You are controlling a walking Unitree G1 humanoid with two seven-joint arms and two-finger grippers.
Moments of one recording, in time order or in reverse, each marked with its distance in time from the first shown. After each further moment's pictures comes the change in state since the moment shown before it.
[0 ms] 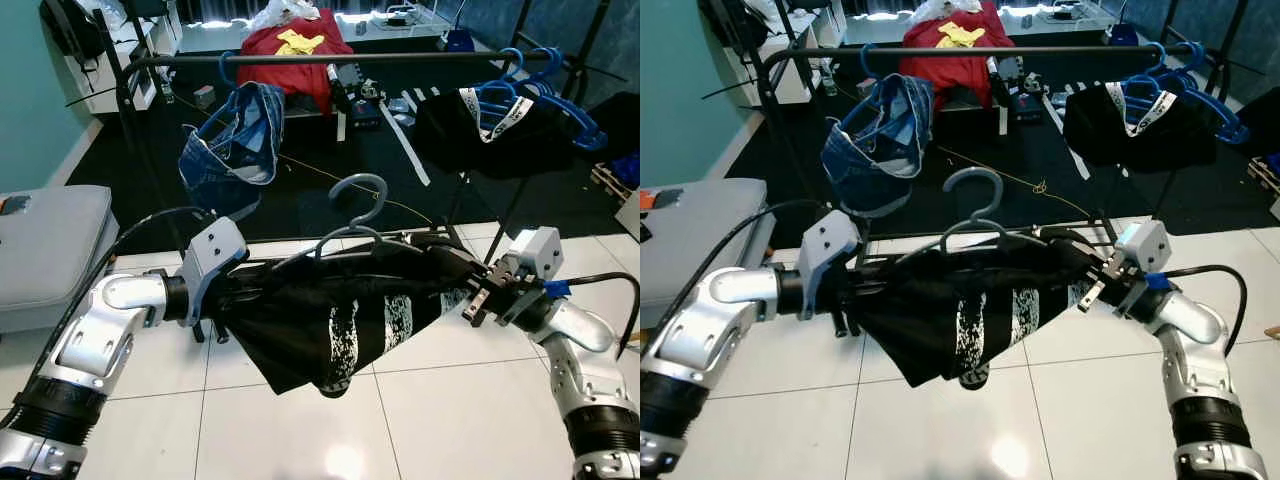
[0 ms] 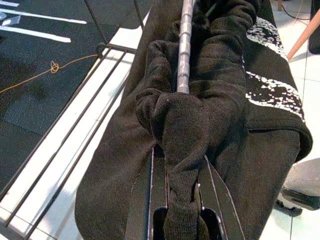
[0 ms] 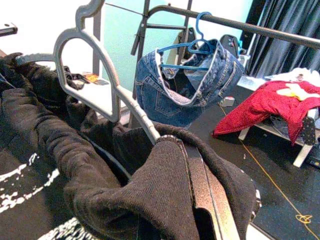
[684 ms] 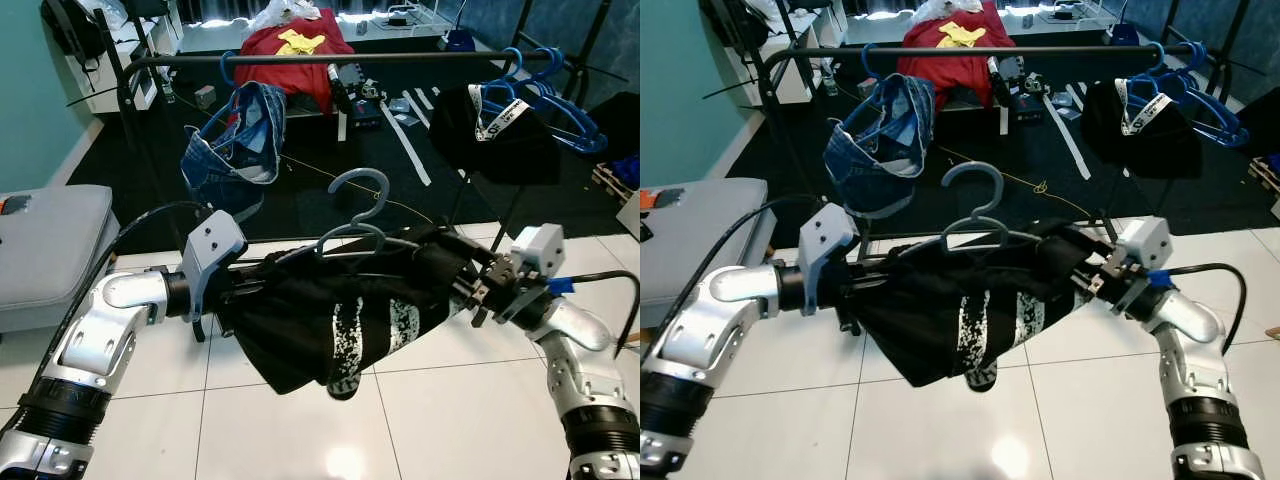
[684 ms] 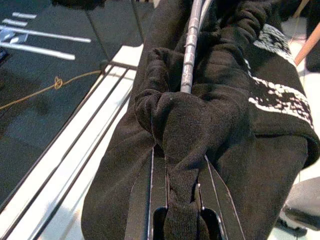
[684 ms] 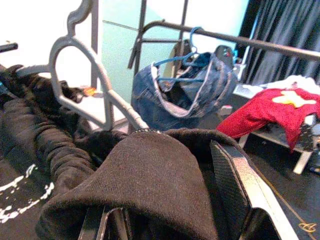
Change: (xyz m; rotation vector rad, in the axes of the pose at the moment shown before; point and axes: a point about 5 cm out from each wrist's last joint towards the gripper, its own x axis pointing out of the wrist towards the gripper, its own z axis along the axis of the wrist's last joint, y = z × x) left arm 0.000 0.002 0.007 -0.008 -0.088 0.023; right arm -0.005 -0.008 0.010 0.015 -0.059 -0.048
